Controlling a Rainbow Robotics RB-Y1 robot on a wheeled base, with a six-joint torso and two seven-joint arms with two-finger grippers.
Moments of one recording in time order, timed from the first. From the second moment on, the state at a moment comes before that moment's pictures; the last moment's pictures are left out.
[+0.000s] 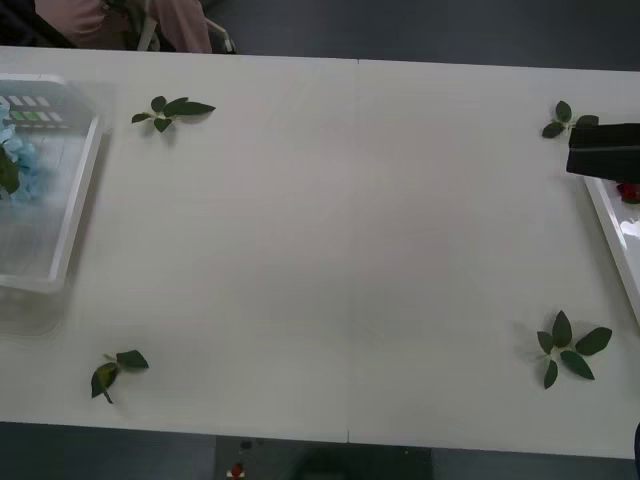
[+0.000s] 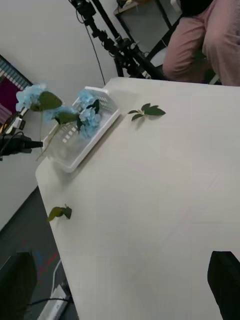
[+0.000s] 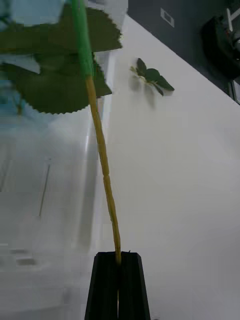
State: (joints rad) right arm -0.28 -0.61 -0.54 -1.83 -1.74 1.61 2.00; left arm 0.00 0.78 0.64 -1.18 1.73 1.27 -2.26
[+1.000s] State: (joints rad) right arm -0.32 -0.81 -0.55 -1.47 -1.75 1.71 2.68; left arm 0.00 0.78 0.54 -1.12 1.87 1.24 -2.43
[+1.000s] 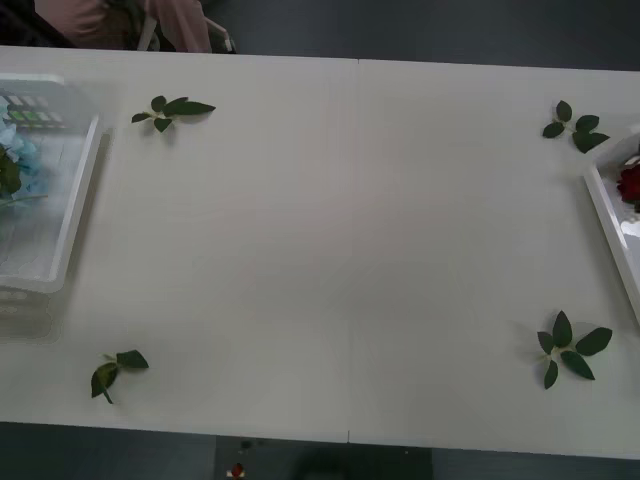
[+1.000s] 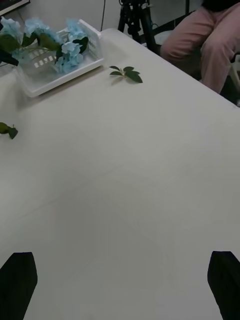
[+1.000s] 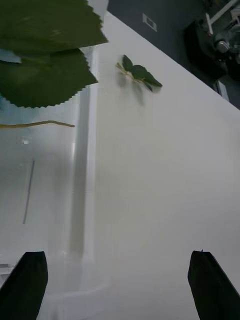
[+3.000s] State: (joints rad) right arm -0.43 -0.85 -0.50 -1.38 -1.76 1.74 2.68; left arm -0.15 0.87 -0.14 -2.12 1.37 0.82 -2.05
